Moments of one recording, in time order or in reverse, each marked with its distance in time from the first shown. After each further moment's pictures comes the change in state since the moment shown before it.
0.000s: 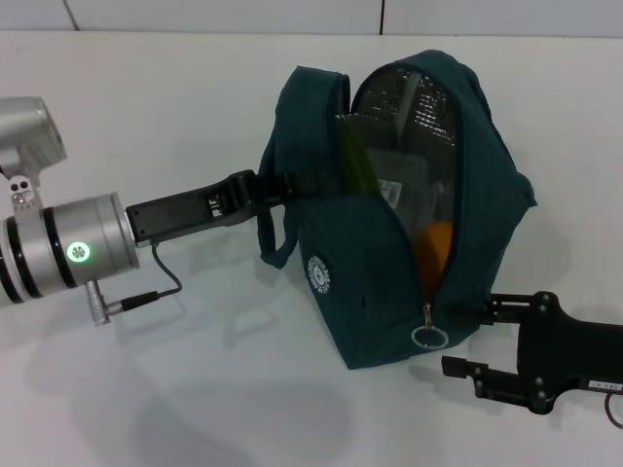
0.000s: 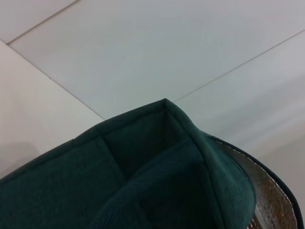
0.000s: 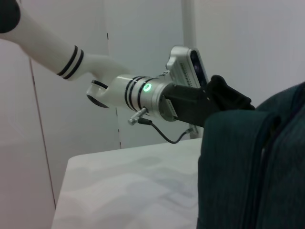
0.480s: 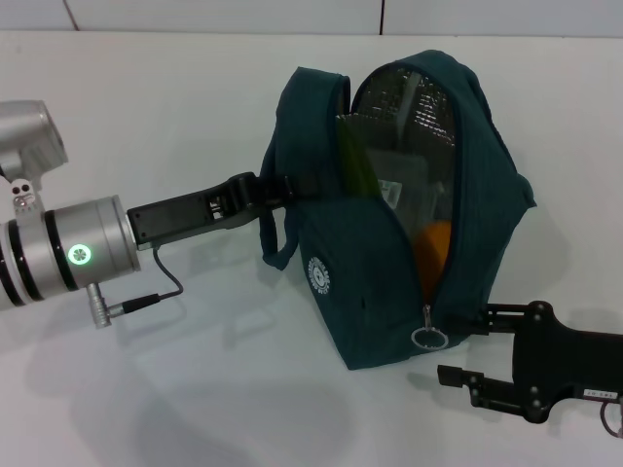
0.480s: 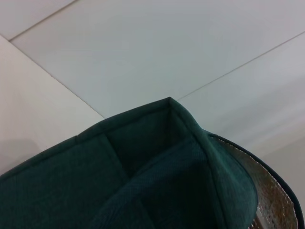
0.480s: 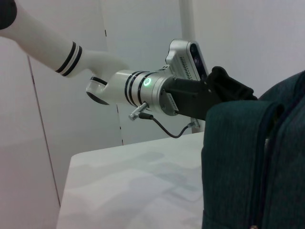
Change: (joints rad) left arm 0.000 0.000 0.000 -0.012 -0.002 0.000 0.000; right arm 0.005 0.003 -0.014 0.028 0.001 0.010 0.000
